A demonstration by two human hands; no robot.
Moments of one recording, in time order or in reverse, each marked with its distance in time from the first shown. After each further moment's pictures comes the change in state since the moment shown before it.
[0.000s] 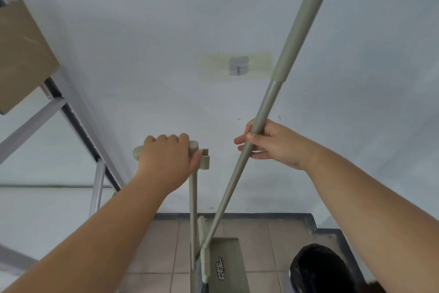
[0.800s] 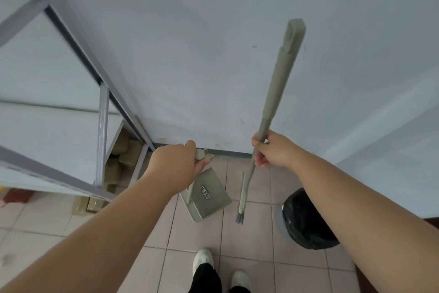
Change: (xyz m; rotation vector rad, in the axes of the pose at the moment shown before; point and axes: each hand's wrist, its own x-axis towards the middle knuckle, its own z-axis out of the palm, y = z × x) left_hand -0.103 0.058 0.088 -0.107 -0.469 0.007; right_hand -0.008 0.162 0.038 -0.229 -0.002 0.465
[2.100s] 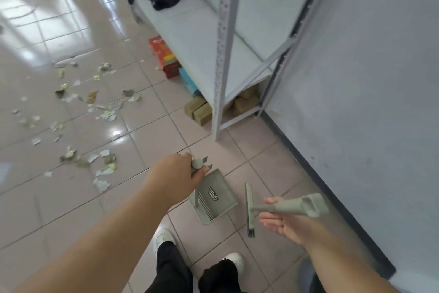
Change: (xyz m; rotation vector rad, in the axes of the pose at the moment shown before) left_hand -0.304 -0.041 0.102 -0.504 -0.048 -0.947; right_hand -0.067 0.075 0.214 0.058 -0.617 0.318
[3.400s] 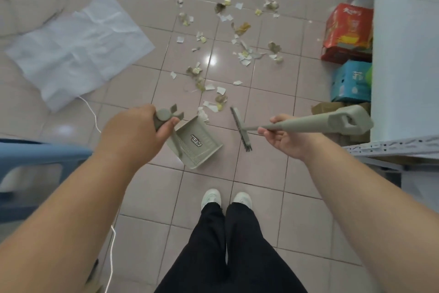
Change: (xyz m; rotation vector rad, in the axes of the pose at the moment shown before) left_hand -0.150 -0.384 -0.003 -0.166 0.264 -0.890; right_hand 0.123 -0.057 0.489 -0.394 -0.329 0.076
